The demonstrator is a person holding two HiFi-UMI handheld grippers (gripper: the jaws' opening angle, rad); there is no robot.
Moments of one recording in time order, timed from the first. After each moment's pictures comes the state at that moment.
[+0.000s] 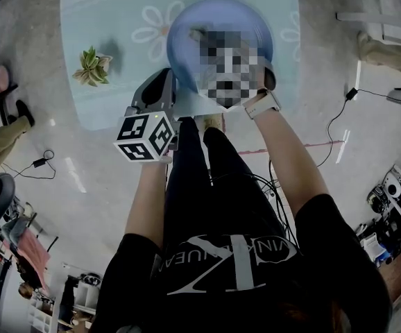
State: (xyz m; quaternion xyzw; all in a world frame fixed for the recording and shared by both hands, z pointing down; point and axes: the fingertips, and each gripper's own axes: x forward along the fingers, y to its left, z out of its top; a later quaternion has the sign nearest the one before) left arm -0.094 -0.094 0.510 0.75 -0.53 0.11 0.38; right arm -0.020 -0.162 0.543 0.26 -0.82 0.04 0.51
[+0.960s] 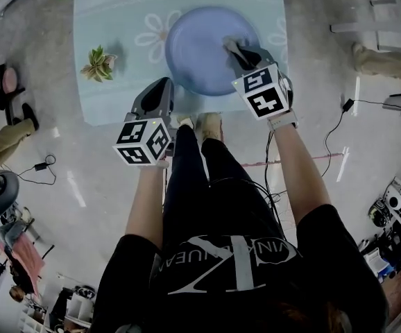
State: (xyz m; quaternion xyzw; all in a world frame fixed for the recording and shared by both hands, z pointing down) left arm -0.081 -0.063 0.467 0.76 -0.53 0.10 0.35; right arm 0.076 -0.134 0.494 0.35 -0.82 0.11 0.44
